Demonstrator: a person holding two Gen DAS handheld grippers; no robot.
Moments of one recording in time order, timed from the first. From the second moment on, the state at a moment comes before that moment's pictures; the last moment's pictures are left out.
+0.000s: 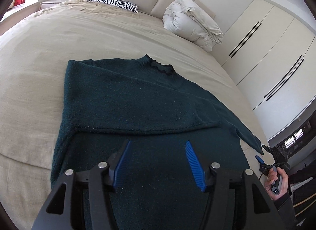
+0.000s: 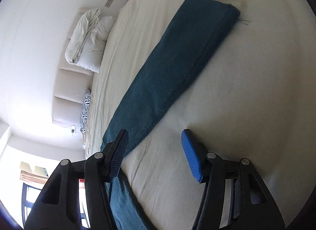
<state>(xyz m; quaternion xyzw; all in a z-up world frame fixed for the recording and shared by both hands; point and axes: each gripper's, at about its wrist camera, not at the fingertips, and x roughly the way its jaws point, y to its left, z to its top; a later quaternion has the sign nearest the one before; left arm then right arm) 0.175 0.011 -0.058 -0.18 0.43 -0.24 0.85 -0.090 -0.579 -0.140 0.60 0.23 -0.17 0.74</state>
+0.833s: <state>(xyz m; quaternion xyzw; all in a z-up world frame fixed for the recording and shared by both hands) 0.213 0.002 -0.066 -0.32 0.44 -0.28 0.79 0.111 -0.405 -0.008 0.22 0.35 -0.06 0.91</state>
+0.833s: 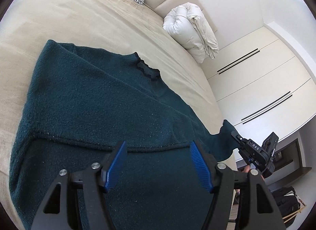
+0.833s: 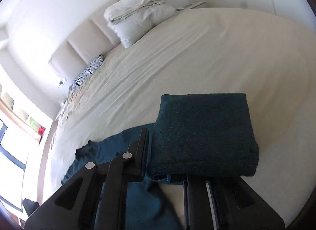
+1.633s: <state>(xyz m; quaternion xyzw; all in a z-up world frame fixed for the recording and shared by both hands) 0.259 -0.066 -0.096 -0.29 0.53 -0.26 0.75 0.027 -0.283 -0.108 0.30 0.42 0.12 0.85</state>
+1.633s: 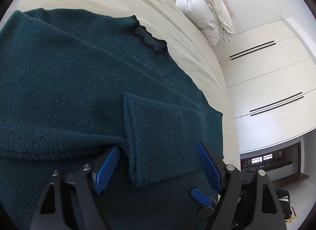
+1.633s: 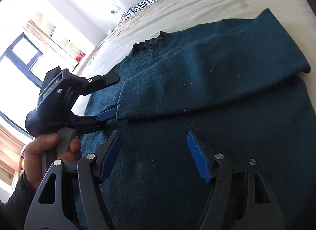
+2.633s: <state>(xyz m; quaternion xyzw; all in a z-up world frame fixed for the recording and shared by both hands) 0.263 -0.022 -0.029 -0.13 0.49 -0.21 0.84 0.009 -0.336 -0.134 0.42 0.37 0.12 0.82</state>
